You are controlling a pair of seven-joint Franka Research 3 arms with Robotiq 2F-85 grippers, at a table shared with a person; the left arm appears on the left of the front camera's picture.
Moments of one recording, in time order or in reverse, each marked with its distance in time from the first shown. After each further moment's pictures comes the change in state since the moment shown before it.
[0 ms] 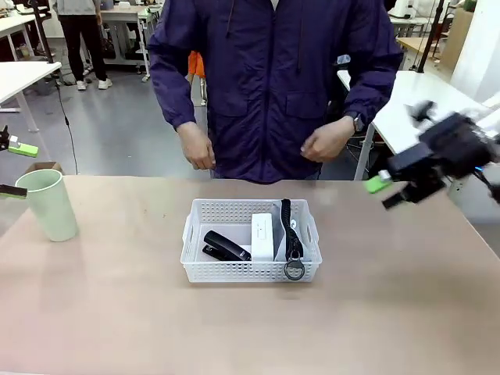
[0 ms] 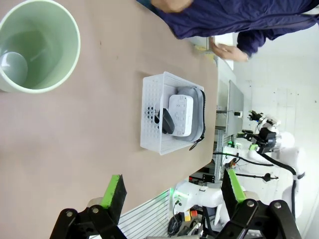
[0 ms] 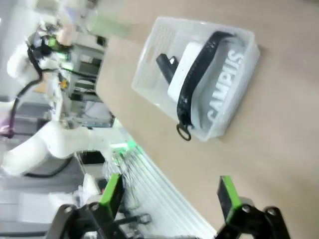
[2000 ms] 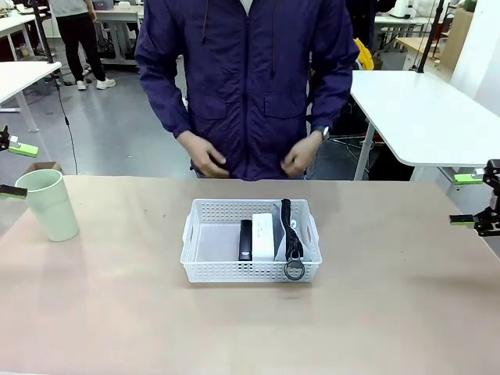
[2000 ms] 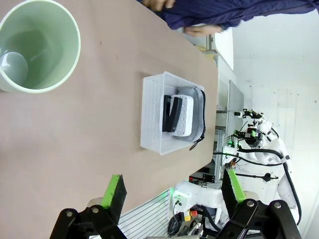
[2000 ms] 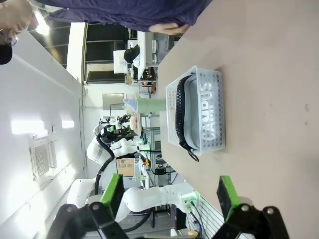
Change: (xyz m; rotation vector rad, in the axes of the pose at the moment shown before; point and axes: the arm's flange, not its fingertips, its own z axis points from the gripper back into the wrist) left arm 0.000 0.000 0.000 0.000 0.001 0.000; right arm -0.060 -0.138 0.078 0.332 -0.321 -0.450
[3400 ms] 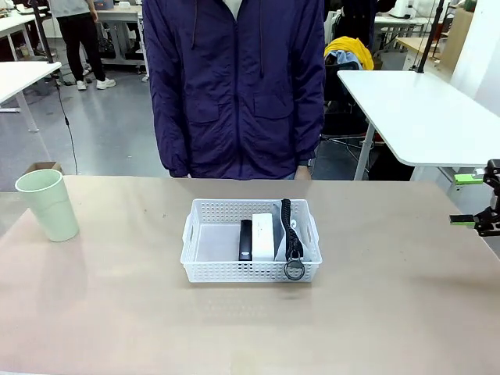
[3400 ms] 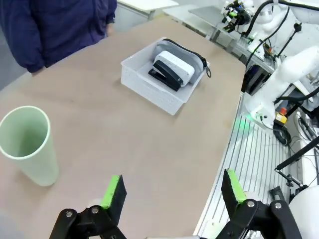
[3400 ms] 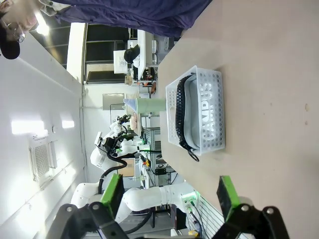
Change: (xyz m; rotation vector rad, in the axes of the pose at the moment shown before) left arm -0.044 0.042 0.062 -0.087 0.081 -1.075; right arm 0.000 0.000 0.001 0.000 -0.001 0.000
